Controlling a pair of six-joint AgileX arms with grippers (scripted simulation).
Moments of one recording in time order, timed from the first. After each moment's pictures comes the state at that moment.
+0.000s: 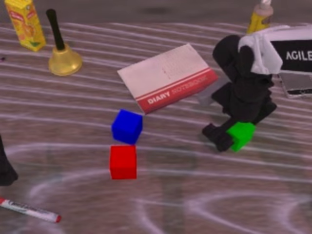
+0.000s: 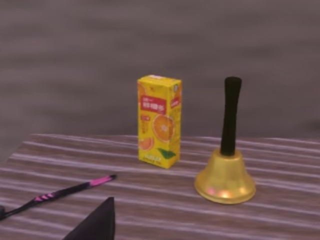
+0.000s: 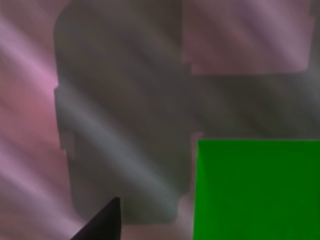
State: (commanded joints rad) left arm 0.02 0.00 0.00 0.00 0.00 0.00; right arm 0.41 2.24 1.54 -0.87 0.00 -0.29
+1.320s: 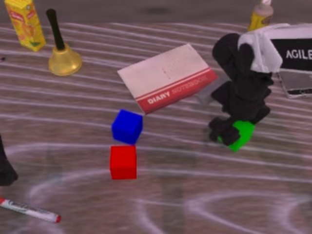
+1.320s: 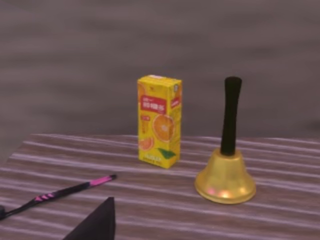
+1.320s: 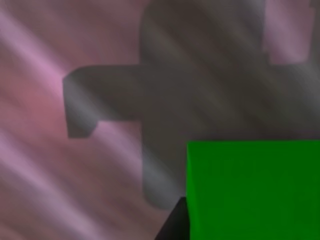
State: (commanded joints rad) left arm 0.02 0.00 0.00 0.00 0.00 0.00; right arm 0.41 2.23 1.56 -0.89 0.00 -0.29
